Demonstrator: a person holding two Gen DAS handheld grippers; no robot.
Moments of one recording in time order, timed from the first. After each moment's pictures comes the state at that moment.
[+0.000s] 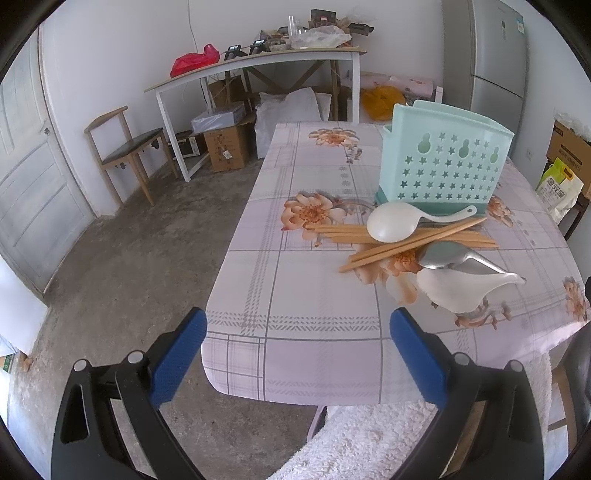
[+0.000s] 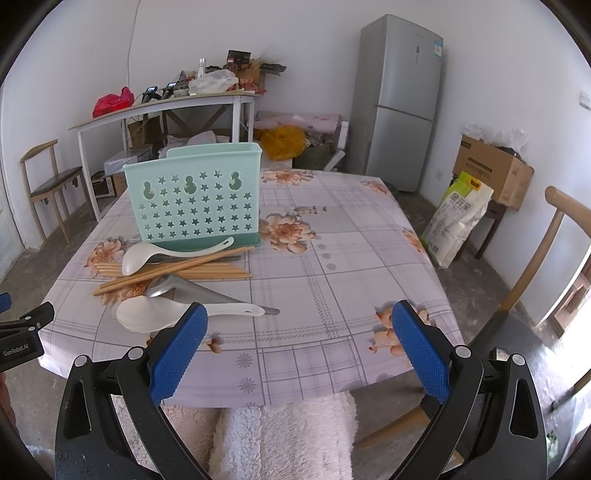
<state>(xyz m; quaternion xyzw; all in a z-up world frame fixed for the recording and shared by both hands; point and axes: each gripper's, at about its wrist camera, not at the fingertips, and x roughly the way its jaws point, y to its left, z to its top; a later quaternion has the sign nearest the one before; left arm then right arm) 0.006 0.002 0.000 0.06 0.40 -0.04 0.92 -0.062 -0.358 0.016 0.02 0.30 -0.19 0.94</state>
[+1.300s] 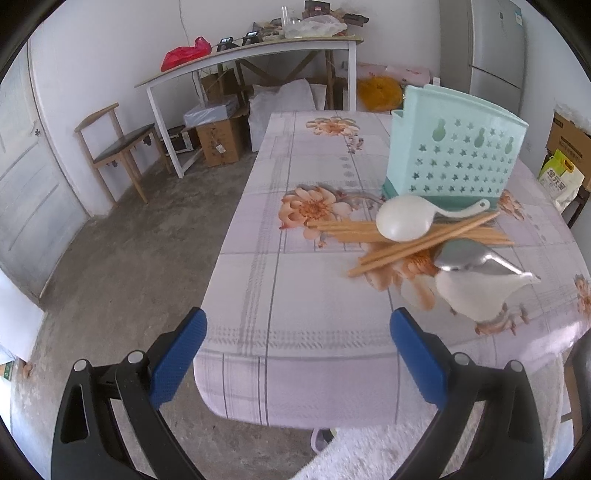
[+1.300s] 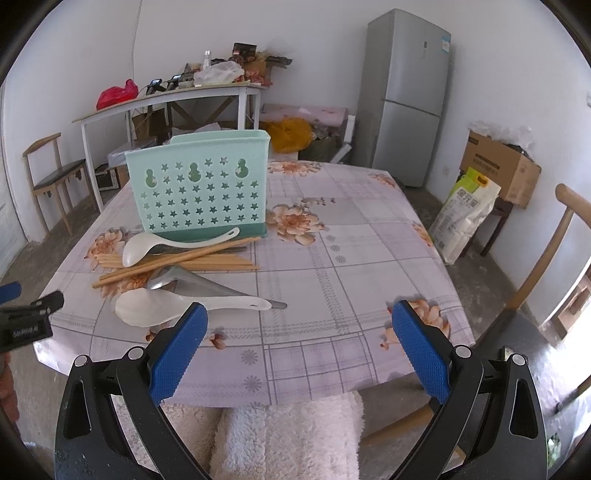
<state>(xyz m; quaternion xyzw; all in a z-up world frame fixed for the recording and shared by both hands) 0.035 0.007 -0.015 0.07 0.41 -0.05 0.91 -0.054 -0.359 0.005 0.02 0.31 -0.18 0.93</state>
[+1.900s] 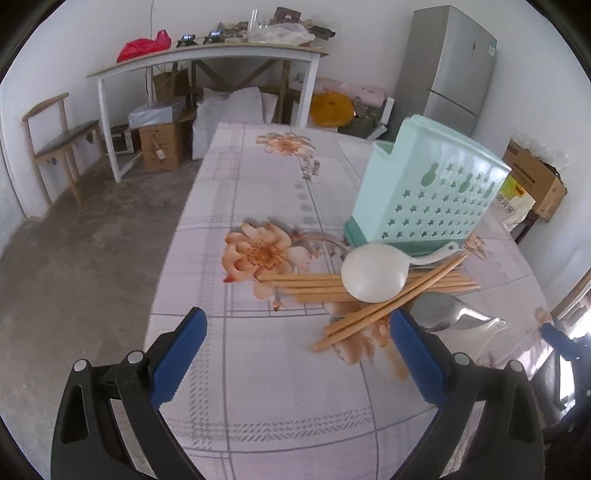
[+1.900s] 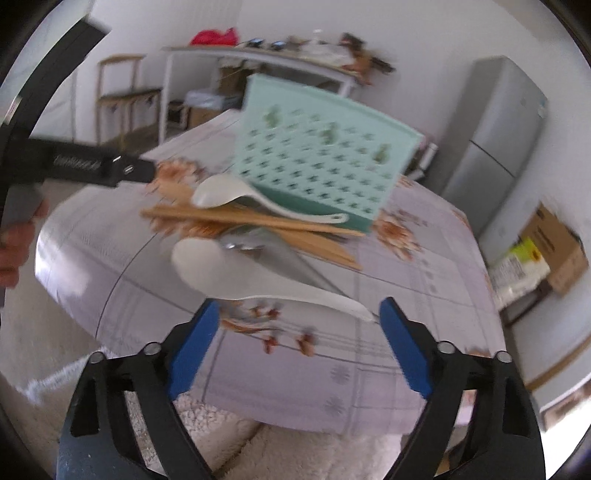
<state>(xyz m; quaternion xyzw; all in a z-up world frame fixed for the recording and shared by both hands) 0.098 0.010 -0.022 0.00 0.40 -0.18 0.90 -0.005 -0.287 -0.037 -0.14 0.35 -0.04 0.93</state>
